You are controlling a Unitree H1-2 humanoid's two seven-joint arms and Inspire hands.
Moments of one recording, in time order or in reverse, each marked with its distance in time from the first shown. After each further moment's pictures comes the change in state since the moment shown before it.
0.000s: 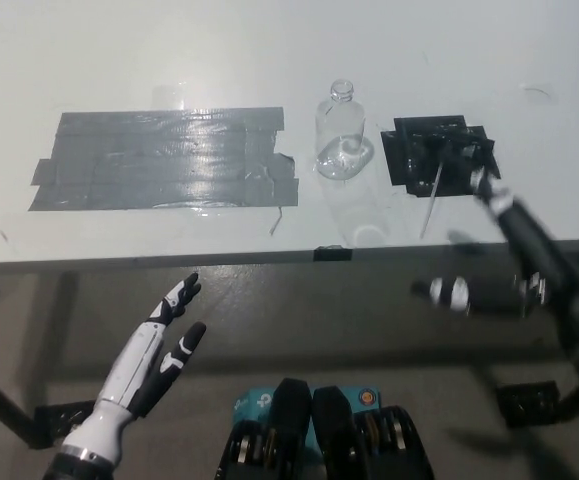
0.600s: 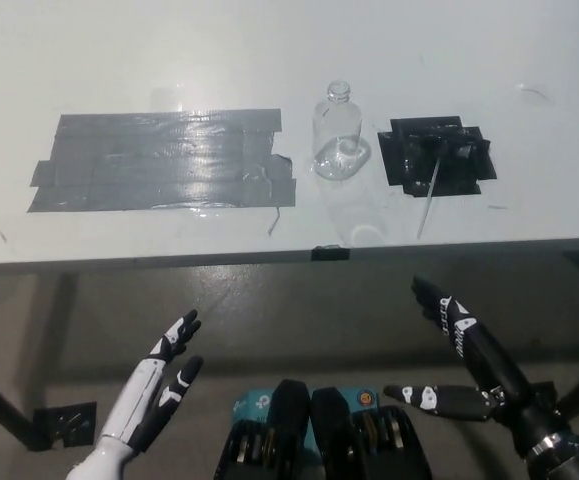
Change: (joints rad) left_arm 0.068 -0.019 0.000 0.023 -0.013 -0.028 0.001; right_arm 0.133 0.070 0.016 0.247 0.060 -0.090 -0.022
